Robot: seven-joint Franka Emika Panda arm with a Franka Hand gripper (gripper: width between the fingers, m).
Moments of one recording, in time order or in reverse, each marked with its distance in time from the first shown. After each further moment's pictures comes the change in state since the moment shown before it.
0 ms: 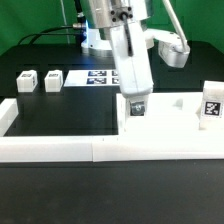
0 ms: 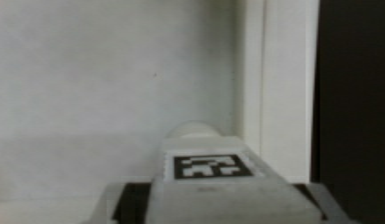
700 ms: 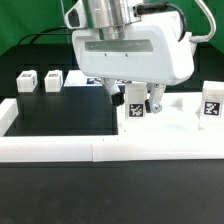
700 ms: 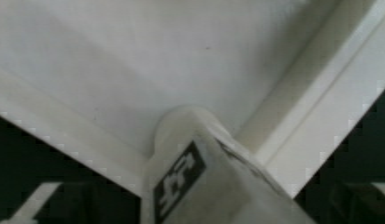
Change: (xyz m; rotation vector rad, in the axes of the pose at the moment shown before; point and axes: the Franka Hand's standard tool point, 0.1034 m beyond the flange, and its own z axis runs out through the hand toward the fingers) arm 0.005 0.004 0.002 0.012 0.024 -0.798
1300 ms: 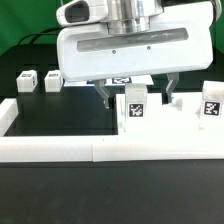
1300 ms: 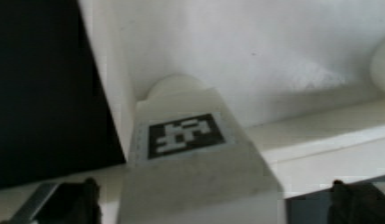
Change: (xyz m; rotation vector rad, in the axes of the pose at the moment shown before) arm 0.001 -0.010 -0.005 -0.051 0.014 -0.632
